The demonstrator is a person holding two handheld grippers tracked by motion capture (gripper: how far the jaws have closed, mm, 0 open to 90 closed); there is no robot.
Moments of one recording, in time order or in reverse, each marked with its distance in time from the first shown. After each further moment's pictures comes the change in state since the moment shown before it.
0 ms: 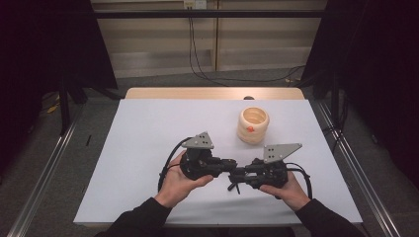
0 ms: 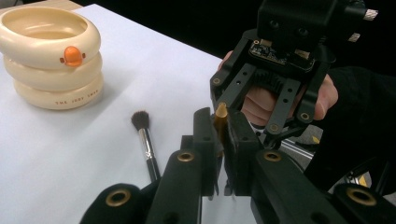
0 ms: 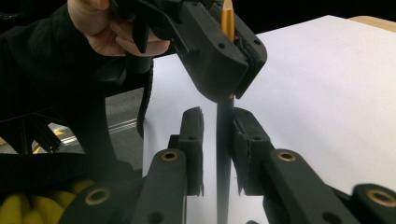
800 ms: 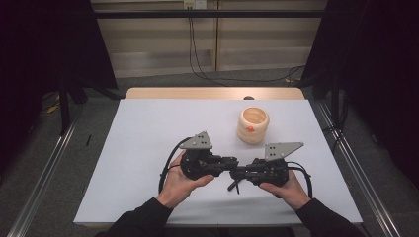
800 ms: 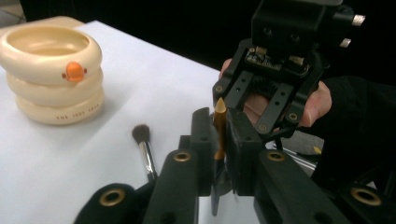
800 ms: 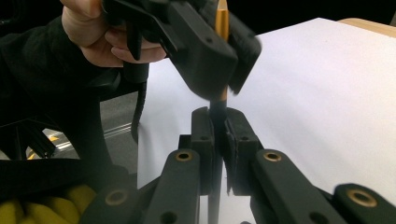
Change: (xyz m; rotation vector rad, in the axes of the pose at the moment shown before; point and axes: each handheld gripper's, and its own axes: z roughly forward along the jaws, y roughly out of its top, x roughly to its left) left arm 0.002 -0.002 0.000 -0.078 -0.004 0.019; right arm -0.002 0.001 -0.002 -0.012 -0.019 0.013
